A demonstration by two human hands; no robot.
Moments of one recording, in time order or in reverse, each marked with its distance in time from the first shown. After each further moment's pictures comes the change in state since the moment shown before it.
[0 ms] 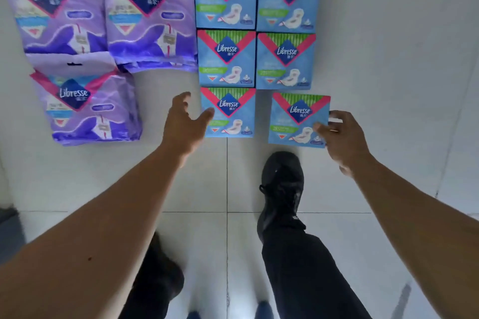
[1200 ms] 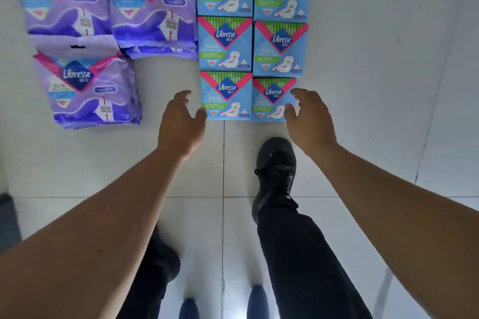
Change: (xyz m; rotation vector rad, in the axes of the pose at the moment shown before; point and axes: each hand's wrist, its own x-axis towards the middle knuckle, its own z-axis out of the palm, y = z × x) left_hand -0.034 -0.021 -0.008 0.208 0.040 0.149; right_hand -0.048 -0.026 0.039 -0.678 0.069 -0.491
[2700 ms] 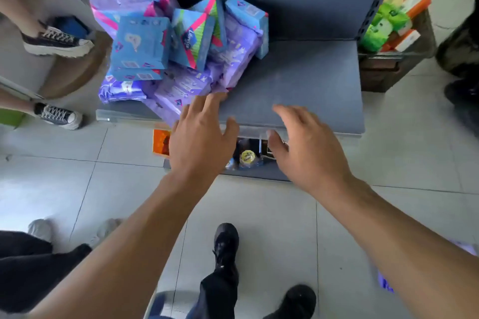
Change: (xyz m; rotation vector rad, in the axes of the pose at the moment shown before) left_hand -0.608 -0.379 -0.449 -0.270 1.243 -0.923; right_hand -0.640 -0.615 0.128 -0.436 -0.529 -1.909
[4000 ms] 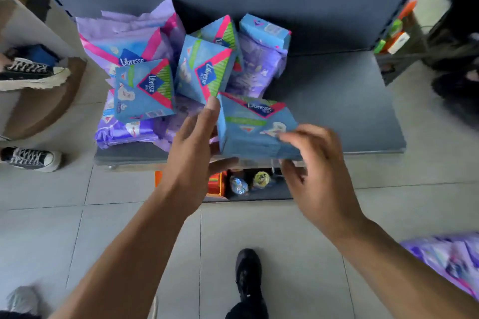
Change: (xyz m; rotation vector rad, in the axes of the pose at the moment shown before) left_hand 0.081 -0.073 -0.030 -1.230 -0.429 -0.492; right_hand 0.042 -0.063 0.060 0.231 0.342 -0.055
